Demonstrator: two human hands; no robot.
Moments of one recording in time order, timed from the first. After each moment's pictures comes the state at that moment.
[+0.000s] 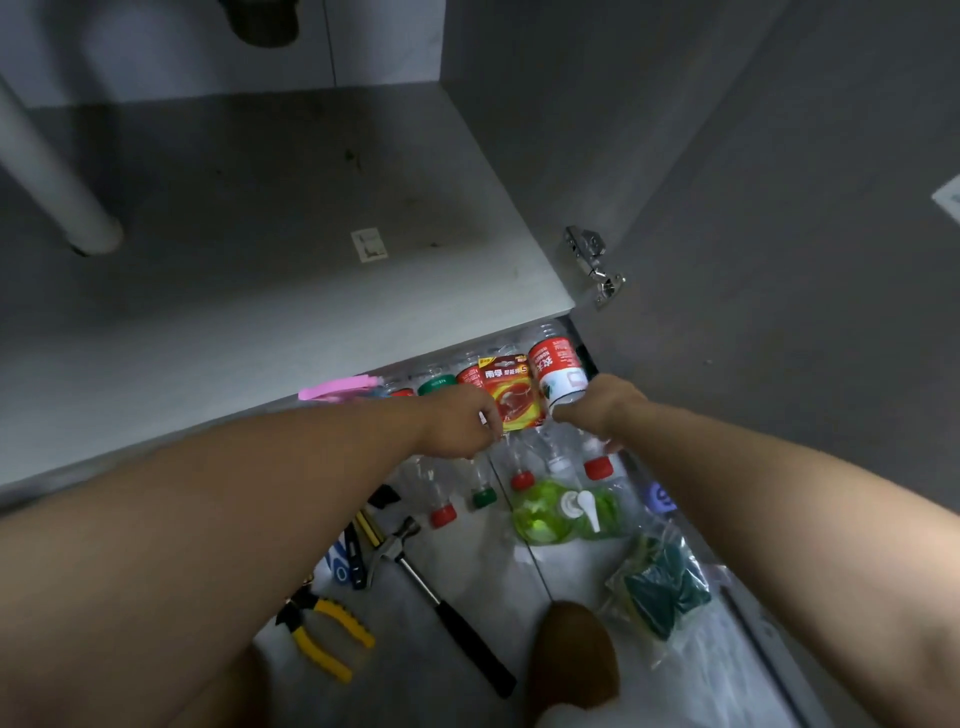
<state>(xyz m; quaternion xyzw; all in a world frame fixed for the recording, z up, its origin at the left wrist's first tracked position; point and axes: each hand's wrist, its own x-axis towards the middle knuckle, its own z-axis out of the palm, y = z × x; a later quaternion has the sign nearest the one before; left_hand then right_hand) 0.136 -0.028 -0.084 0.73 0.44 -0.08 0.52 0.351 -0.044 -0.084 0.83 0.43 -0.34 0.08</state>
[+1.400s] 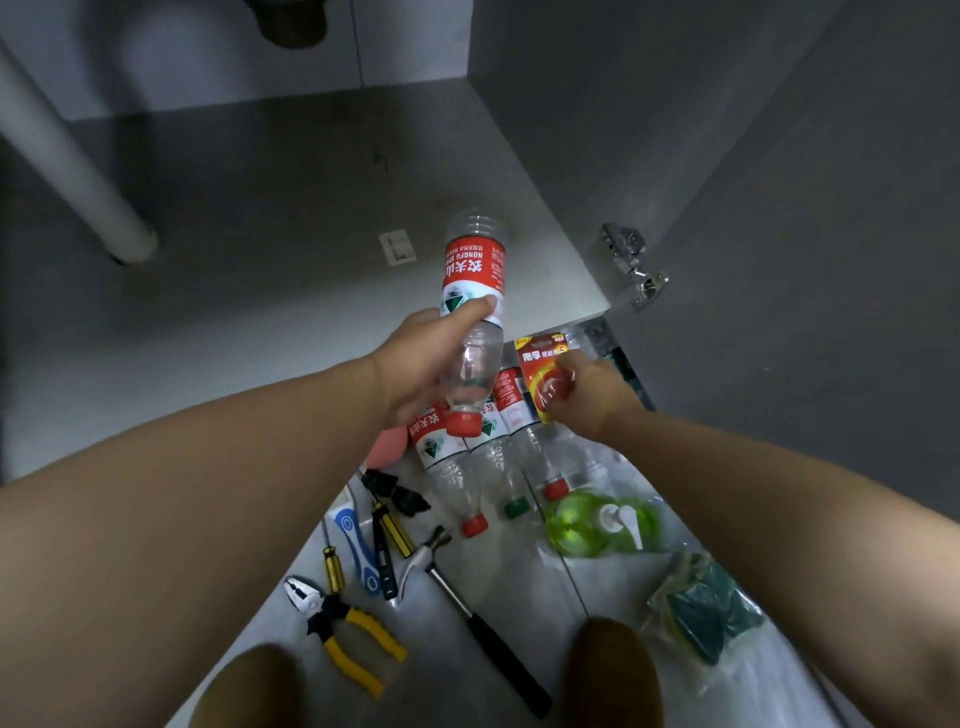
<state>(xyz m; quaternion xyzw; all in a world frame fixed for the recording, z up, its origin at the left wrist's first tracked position) 0.096 0.008 -0.055 0.34 0.51 0.25 0.75 0.315 -0.029 -0.108 0.77 0.56 -0.29 0.01</state>
